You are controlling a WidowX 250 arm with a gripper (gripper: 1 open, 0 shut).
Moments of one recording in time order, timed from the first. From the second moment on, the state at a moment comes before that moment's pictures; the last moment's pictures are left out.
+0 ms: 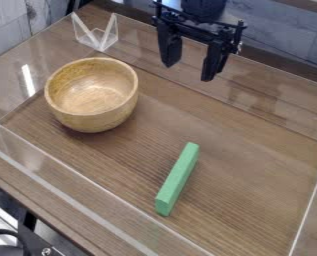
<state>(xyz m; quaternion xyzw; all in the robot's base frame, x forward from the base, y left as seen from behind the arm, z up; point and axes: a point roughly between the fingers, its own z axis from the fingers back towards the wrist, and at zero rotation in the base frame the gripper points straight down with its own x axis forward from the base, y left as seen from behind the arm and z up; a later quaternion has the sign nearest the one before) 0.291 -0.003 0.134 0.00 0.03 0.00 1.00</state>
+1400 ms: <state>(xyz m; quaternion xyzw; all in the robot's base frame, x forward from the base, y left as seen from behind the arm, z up) 0.235 -0.036 0.020 -0.03 0.01 0.08 1.00</state>
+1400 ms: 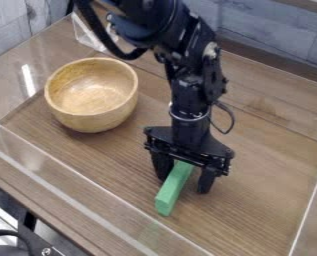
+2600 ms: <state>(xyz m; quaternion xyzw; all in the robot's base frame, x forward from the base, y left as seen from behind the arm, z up) 0.253 -0.056 0.019 -0.04 -0.02 0.14 0.99</state>
